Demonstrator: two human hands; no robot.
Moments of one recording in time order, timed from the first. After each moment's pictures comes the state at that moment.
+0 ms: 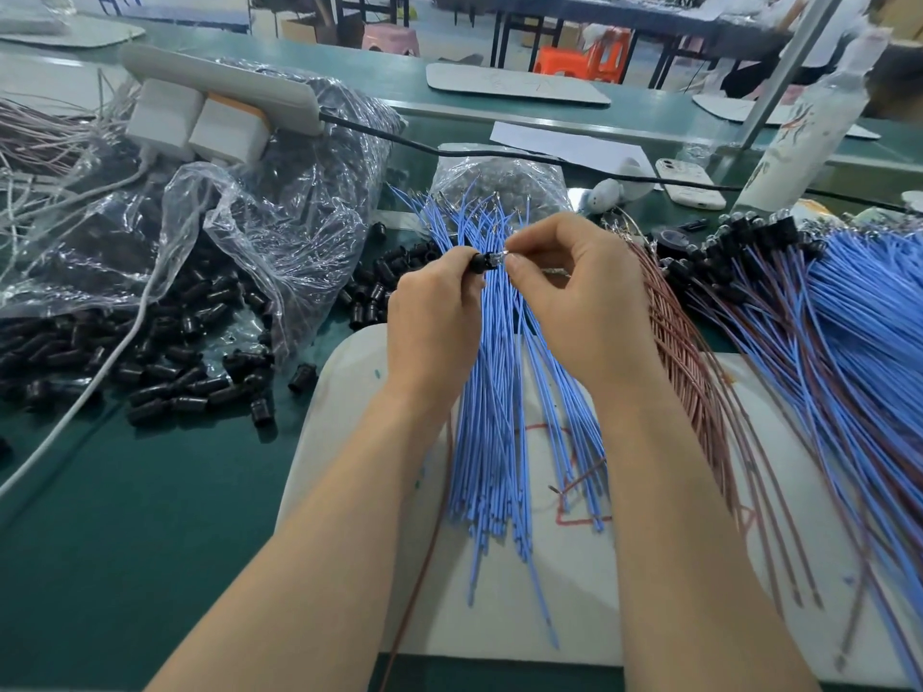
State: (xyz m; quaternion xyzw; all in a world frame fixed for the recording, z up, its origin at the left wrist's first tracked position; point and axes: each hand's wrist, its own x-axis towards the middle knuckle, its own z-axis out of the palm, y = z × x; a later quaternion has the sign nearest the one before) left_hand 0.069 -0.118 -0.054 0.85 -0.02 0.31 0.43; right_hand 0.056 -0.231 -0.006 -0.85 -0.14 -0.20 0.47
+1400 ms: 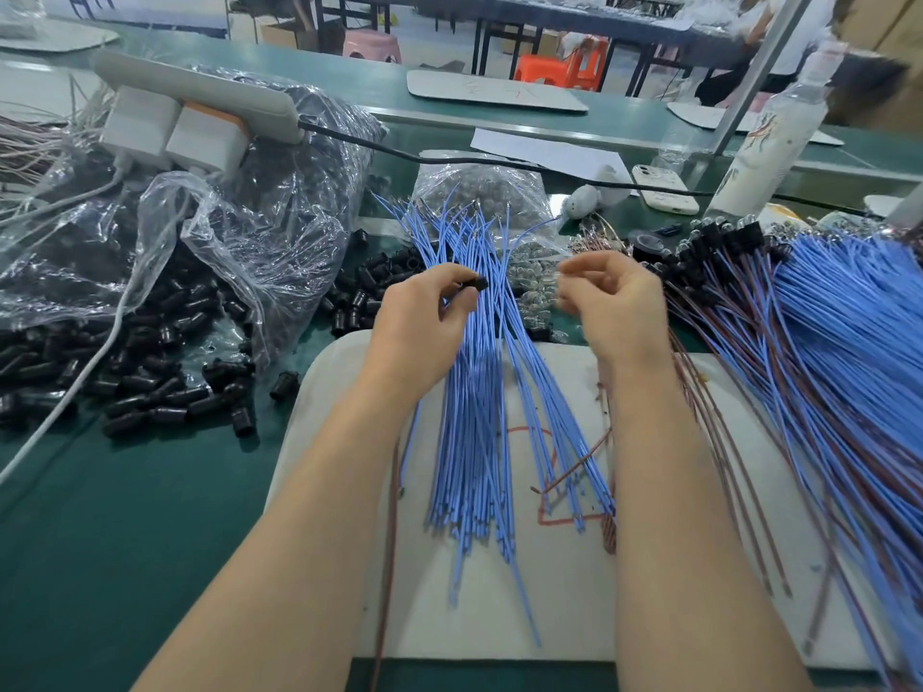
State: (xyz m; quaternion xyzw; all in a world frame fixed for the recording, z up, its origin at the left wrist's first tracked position) left_hand 0.072 -0.110 -0.054 0.86 -0.06 0.17 0.47; right_hand 0.086 -0.276 -0.035 -0.78 0.04 -0.16 0.61
